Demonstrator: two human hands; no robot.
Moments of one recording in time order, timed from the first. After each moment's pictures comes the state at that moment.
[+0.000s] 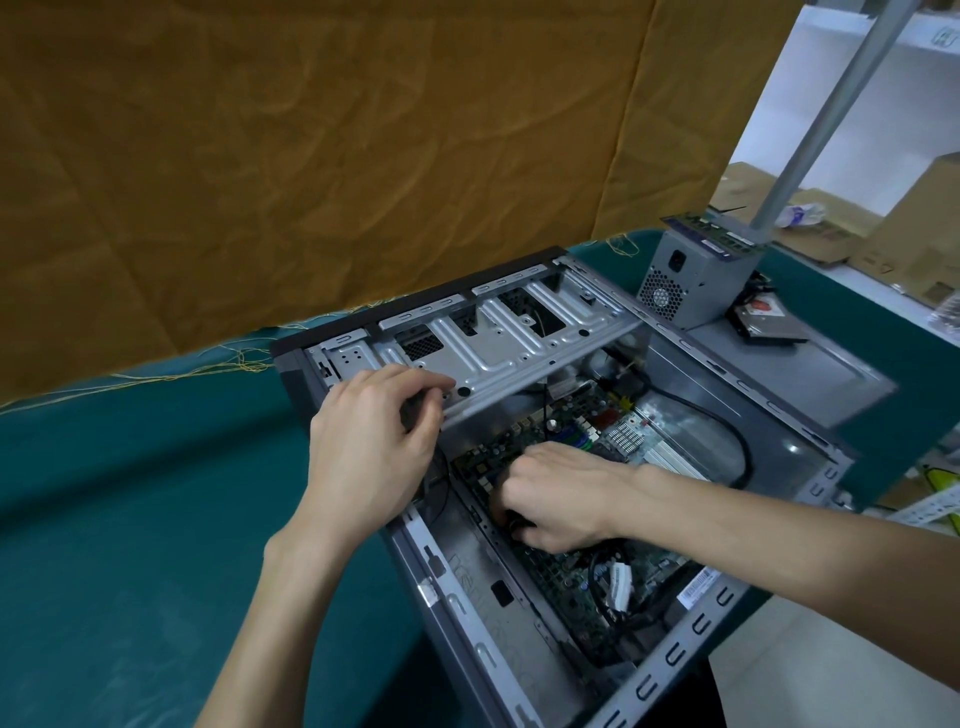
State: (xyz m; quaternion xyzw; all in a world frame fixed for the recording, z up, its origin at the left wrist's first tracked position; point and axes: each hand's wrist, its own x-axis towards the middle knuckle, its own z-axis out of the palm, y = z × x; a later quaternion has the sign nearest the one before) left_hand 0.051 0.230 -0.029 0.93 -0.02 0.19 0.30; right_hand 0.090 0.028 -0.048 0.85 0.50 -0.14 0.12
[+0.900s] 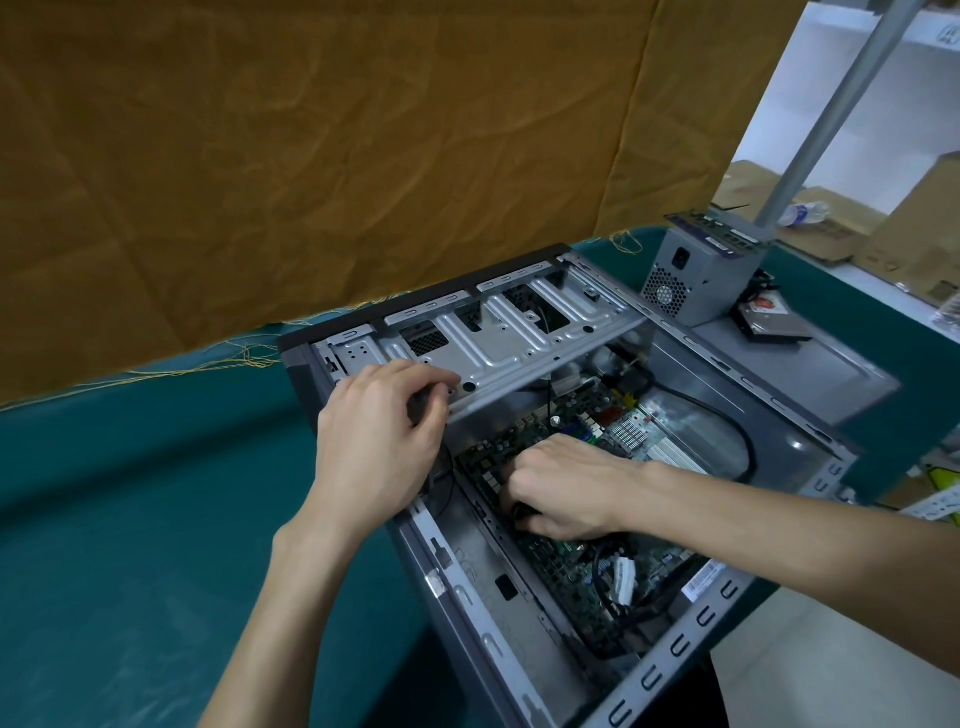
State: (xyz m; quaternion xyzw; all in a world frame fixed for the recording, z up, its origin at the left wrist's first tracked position) left_hand 0.050 0.230 -0.027 0.93 -0.03 0.18 0.31; right_hand 0.091 0.023 -0.052 0.86 0.48 -0.13 0.10
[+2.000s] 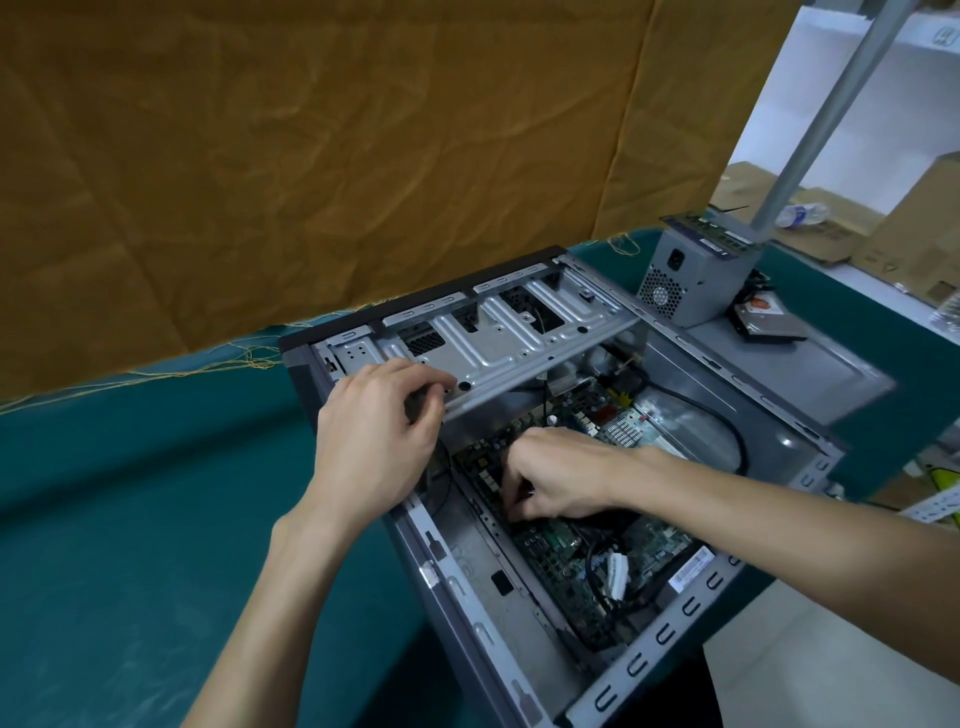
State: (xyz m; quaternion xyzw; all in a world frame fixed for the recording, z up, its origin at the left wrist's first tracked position) left_hand 0.053 0.230 -0.031 0.94 -0.04 0.19 0.29; right_hand 0.102 0.023 -0.051 0.90 0.38 -0.23 -0.04
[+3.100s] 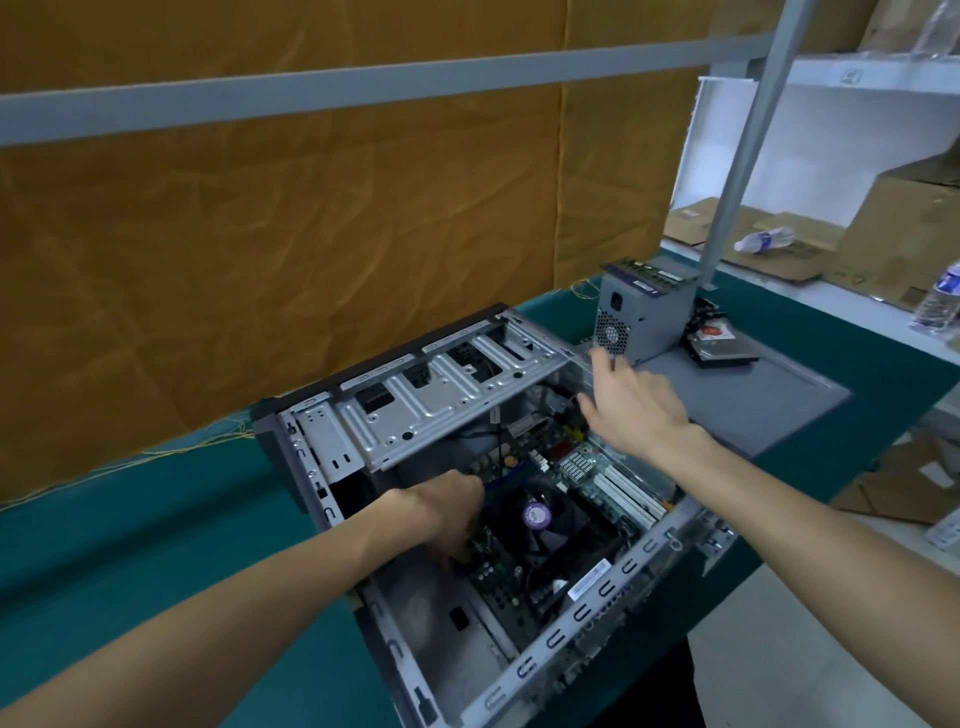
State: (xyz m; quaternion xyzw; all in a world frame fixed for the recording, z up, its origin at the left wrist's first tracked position) left_hand 0.093 0.137 -0.053 0.94 -0.21 -0.27 -0.02; right_hand 0.151 -0.103 -0.028 0.99 0.08 0.12 0.03
